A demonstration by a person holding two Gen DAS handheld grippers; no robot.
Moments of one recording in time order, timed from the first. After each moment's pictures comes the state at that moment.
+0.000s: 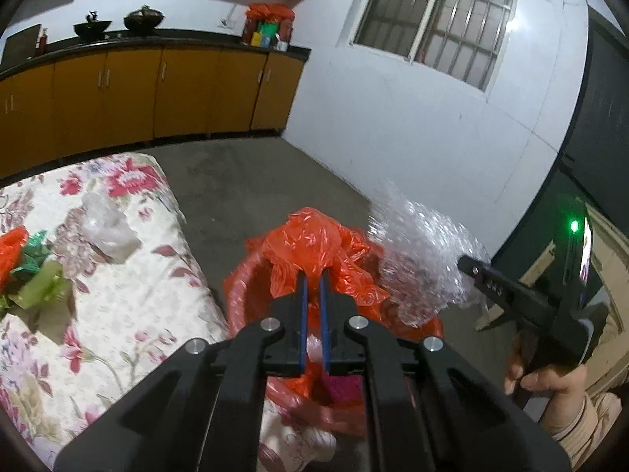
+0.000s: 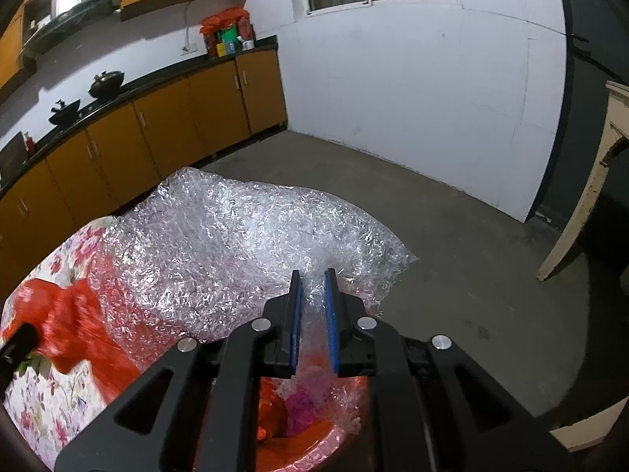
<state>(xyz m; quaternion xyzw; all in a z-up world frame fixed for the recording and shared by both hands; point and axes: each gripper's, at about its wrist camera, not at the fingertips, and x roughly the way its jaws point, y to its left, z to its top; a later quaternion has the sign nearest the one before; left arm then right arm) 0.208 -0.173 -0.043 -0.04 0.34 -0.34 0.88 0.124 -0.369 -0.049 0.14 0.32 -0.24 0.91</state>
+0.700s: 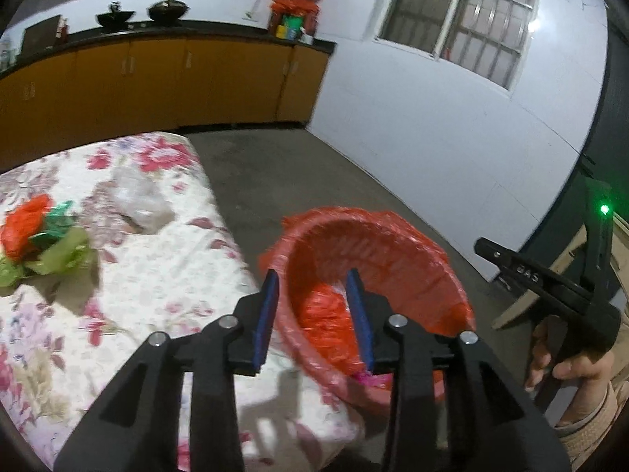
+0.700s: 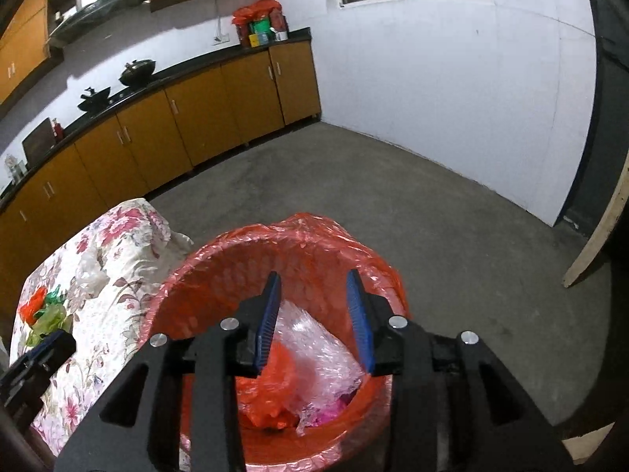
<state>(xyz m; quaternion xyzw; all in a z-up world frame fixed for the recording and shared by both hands) 0.205 -0.138 -0.062 -0.05 0.34 -0.28 0.89 0.120 -0.354 -0.049 0.14 0.32 -0.17 0.92</state>
